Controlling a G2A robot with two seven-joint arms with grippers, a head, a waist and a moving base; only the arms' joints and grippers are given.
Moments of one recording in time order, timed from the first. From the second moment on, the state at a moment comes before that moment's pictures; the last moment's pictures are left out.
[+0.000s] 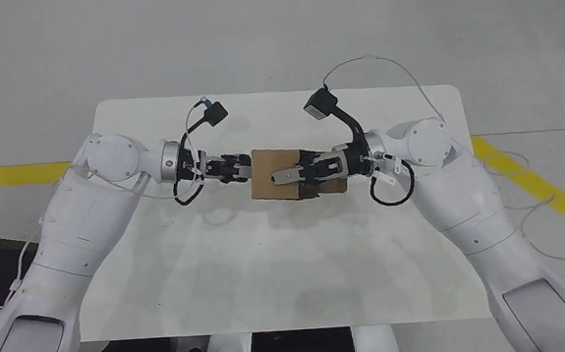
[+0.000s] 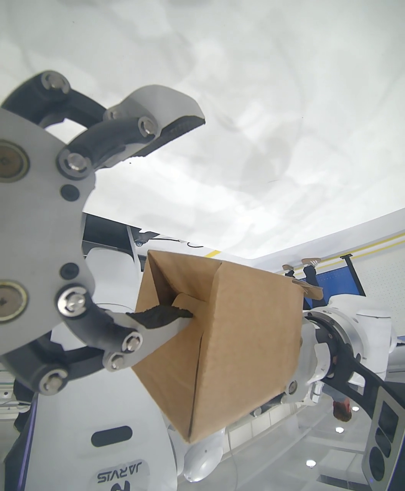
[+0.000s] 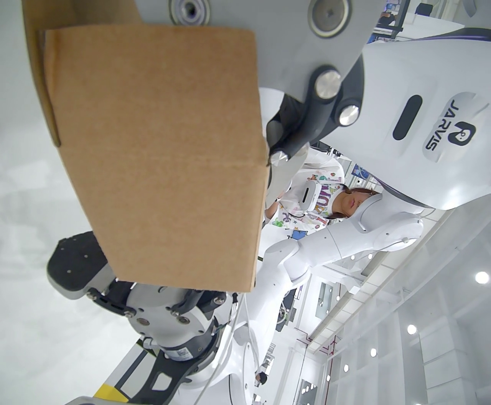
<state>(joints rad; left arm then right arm) 0.67 -0.99 -0.97 -1.29 -0.34 -0.37 -1.30 -0.65 -1.23 0.93 -1.30 0.48 -0.42 1.30</state>
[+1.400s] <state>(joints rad) 0.66 -1.01 -0.95 -1.22 -0.35 -0.55 -1.27 -0.66 -1.22 0.95 -1.28 0.53 -0.46 1.36</state>
